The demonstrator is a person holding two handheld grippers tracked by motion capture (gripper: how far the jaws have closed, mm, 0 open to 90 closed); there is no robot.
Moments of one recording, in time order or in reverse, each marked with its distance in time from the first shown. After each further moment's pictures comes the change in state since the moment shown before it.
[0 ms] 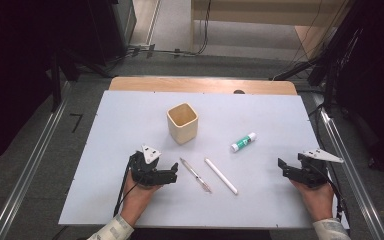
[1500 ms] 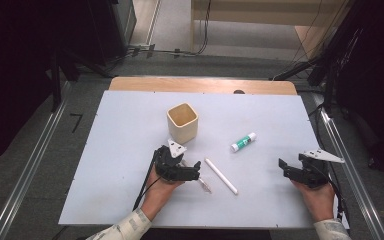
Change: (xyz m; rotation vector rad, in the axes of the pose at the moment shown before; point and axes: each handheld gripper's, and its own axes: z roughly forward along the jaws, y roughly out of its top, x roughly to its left) left arm -0.046 0.024 0.028 0.021 -0.104 0.050; right arm -0.002 -0.001 -0.001 0.003 0.004 0.001
